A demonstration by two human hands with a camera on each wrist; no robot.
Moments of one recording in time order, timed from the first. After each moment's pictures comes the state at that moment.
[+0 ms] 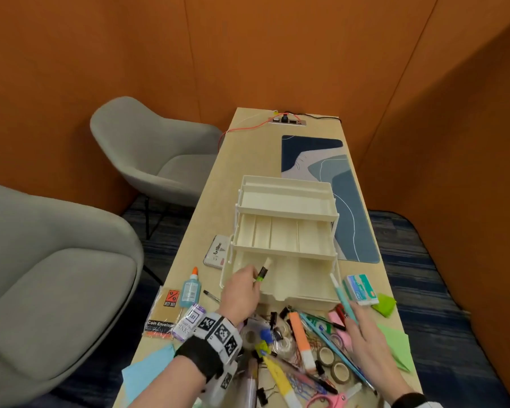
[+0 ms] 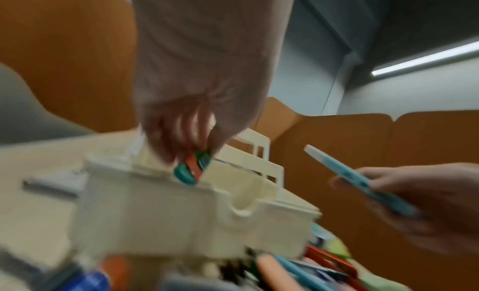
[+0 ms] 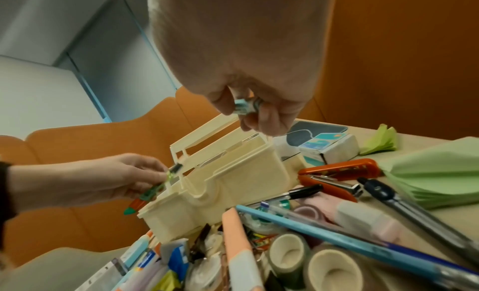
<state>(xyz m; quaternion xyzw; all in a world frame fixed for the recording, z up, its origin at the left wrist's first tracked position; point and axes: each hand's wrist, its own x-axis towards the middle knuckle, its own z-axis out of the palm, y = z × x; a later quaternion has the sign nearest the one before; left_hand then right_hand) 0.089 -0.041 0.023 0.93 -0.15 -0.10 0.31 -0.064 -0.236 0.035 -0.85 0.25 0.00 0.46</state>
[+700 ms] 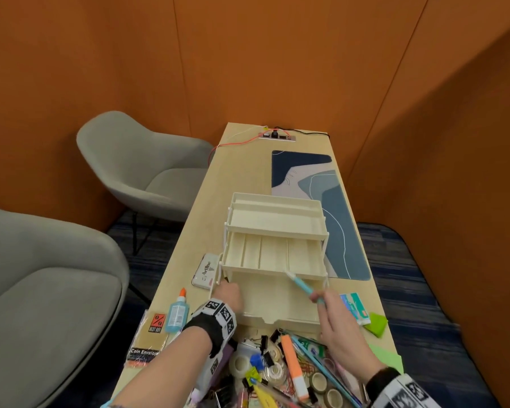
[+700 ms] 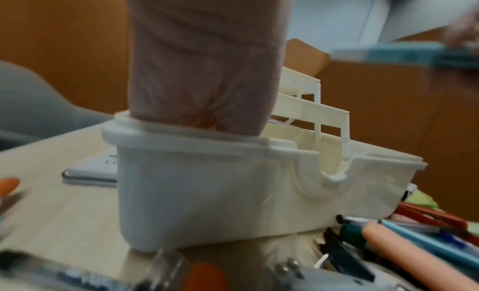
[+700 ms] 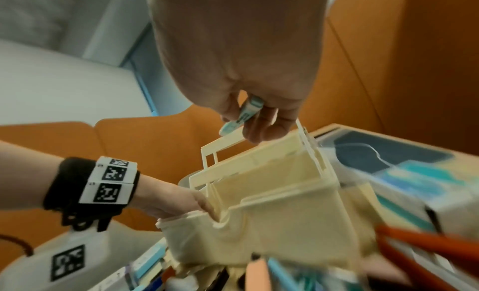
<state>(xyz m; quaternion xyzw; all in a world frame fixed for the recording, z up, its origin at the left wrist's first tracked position) 0.152 -0.059 -0.012 0.96 -0.13 -0.25 0.00 -0.012 -0.229 0.066 -0.92 0.10 -0.03 0.38</state>
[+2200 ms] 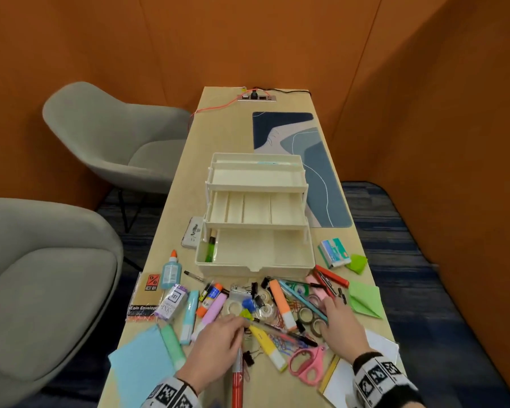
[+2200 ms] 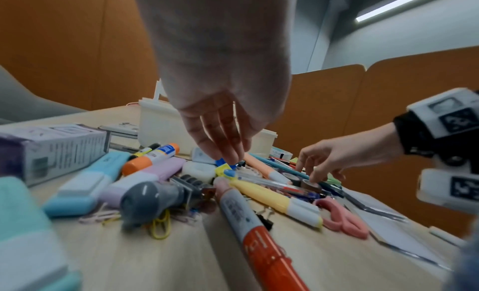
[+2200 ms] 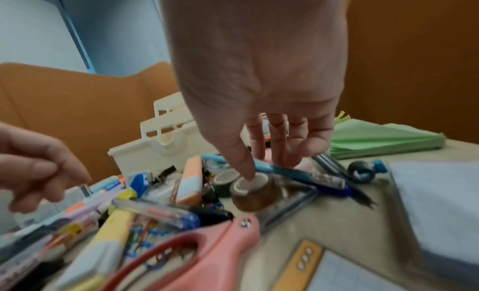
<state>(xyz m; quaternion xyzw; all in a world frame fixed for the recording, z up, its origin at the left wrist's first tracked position) -0.018 0.012 -0.020 0.90 -0.31 -0.17 0.27 -0.095 -0.248 -0.041 -0.95 0.22 0.13 0.18</state>
